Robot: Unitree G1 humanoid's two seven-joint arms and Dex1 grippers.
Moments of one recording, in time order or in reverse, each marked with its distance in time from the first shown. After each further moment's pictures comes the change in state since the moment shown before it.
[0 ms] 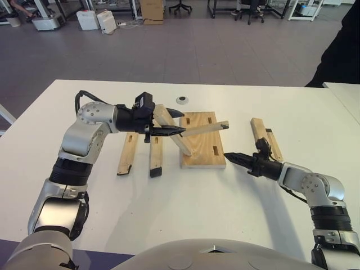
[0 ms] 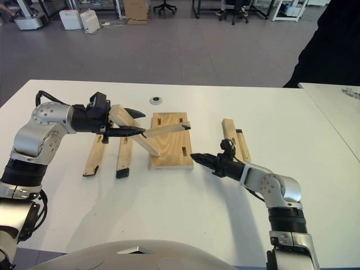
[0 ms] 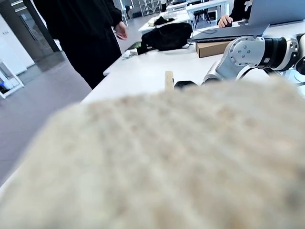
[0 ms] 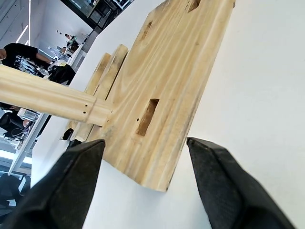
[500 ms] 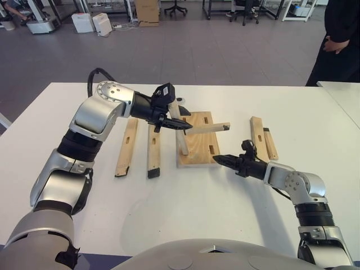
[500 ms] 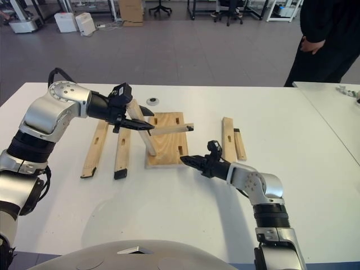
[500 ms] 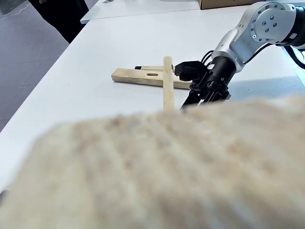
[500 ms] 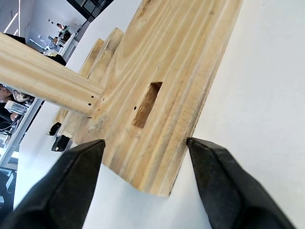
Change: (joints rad) left arm -0.193 -0.002 -0.162 0.062 0.103 0.219 0.013; right arm -0.051 0.091 0.069 0.029 -0.102 -0.018 -0.038
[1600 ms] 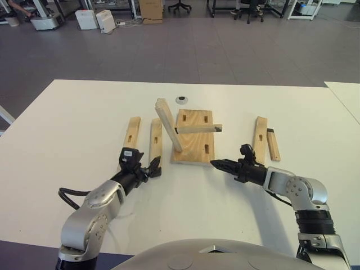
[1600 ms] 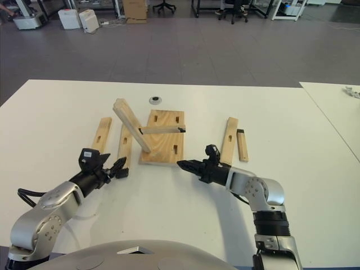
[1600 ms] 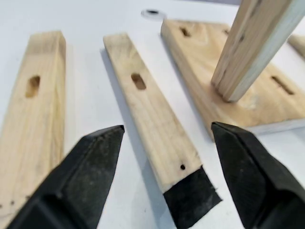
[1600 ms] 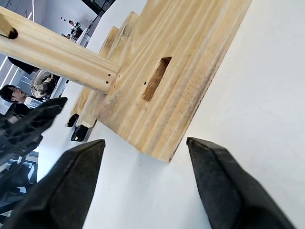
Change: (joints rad) left arm 1.030 -0.314 0.341 -0.634 -0.038 0.188 1.091; right arm 0.062 0.012 -0.033 -0.095 0.027 0.074 0.017
